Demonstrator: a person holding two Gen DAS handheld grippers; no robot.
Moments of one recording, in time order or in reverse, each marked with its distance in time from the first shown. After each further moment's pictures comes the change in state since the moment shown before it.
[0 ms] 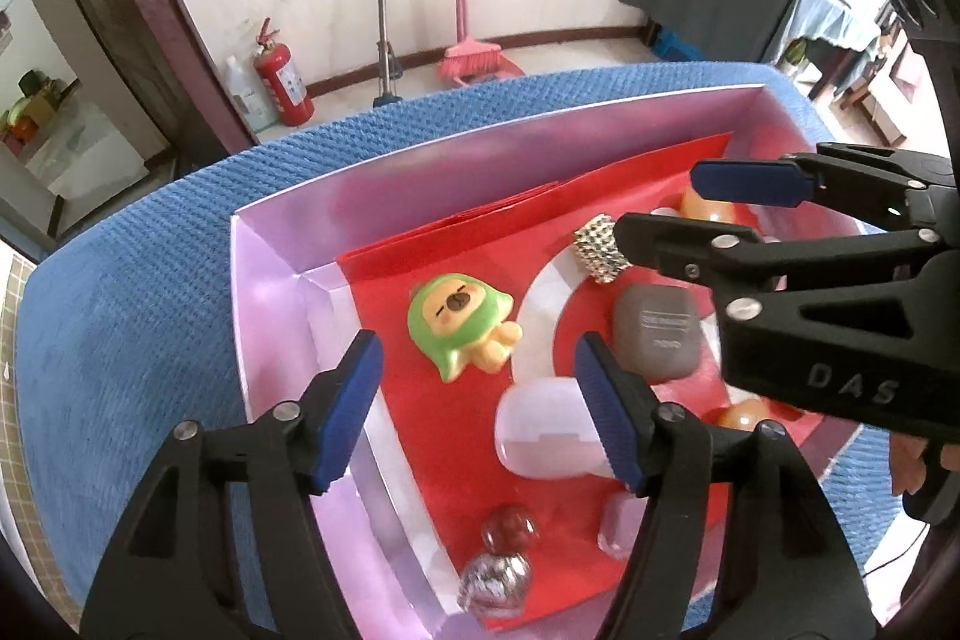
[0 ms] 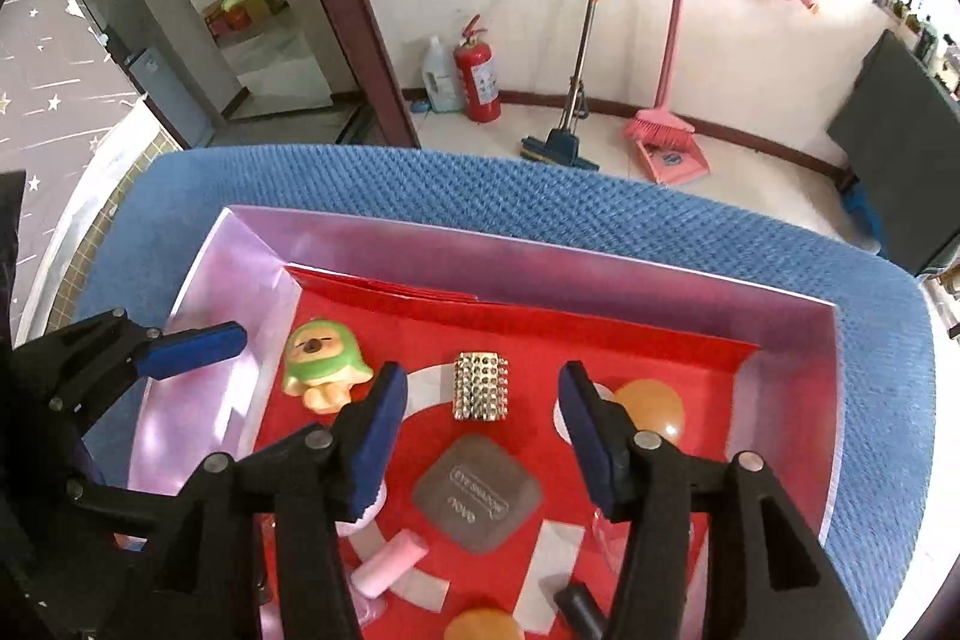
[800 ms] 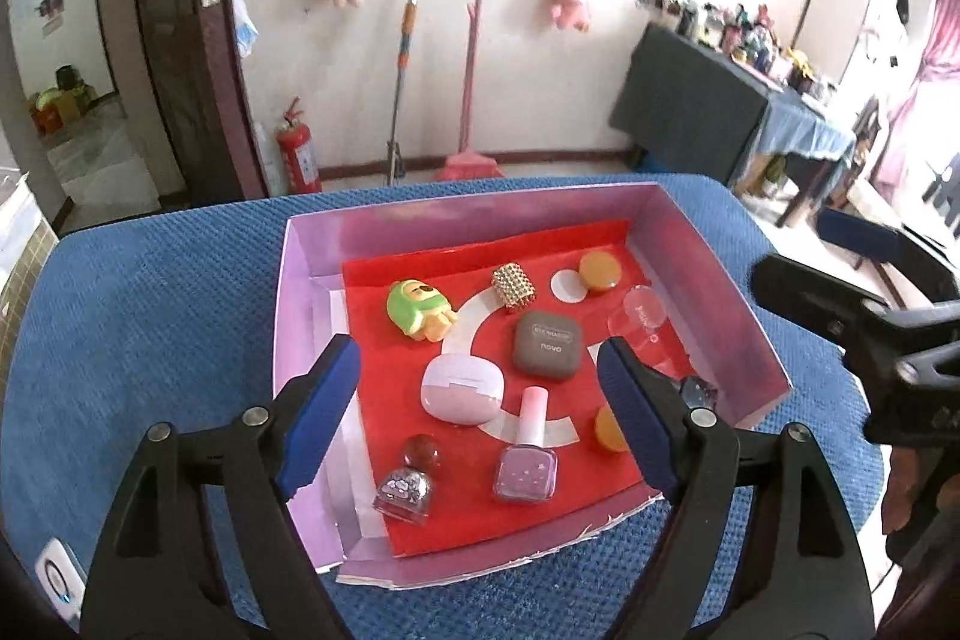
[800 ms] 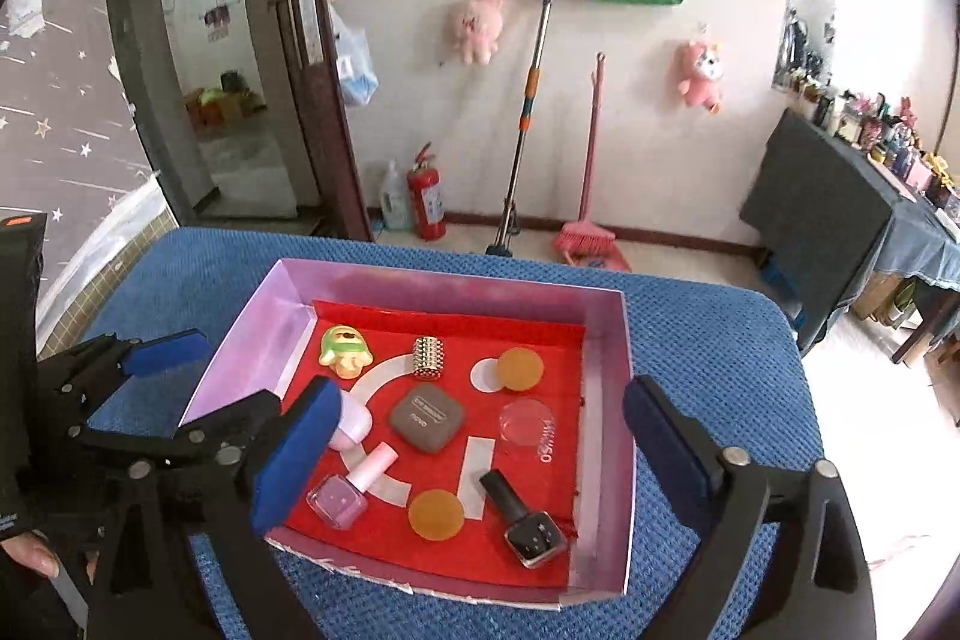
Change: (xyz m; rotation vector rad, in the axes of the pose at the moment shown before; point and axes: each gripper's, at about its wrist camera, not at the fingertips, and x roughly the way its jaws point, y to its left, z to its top) left arm -0.084 -0.024 -0.059 -0.124 -0.316 -0.024; right arm -0.145 0.001 -0.091 0.012 -0.348 -0.148
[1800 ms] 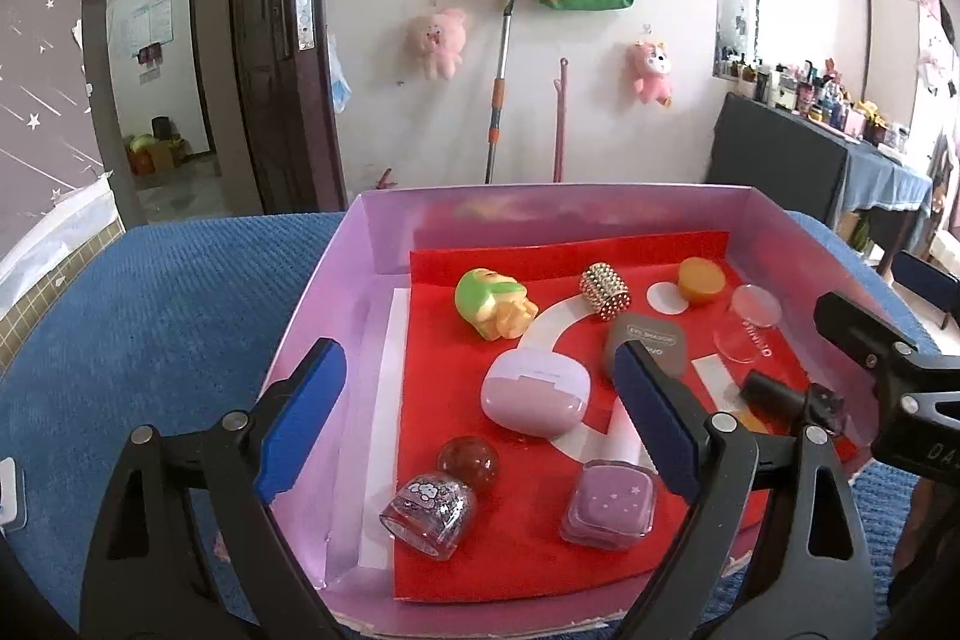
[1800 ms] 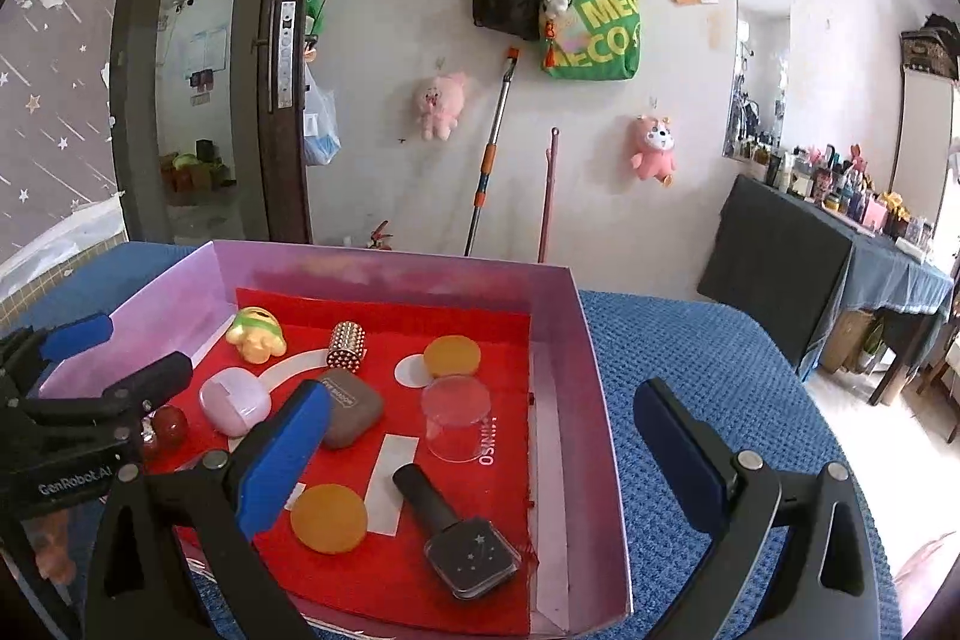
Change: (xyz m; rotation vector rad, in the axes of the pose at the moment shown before) left arm 0.047 -0.006 -0.068 -0.034 -0.254 0.241; right arm 0.049 -0.022 -0.090 -0.020 -0.264 -0.105
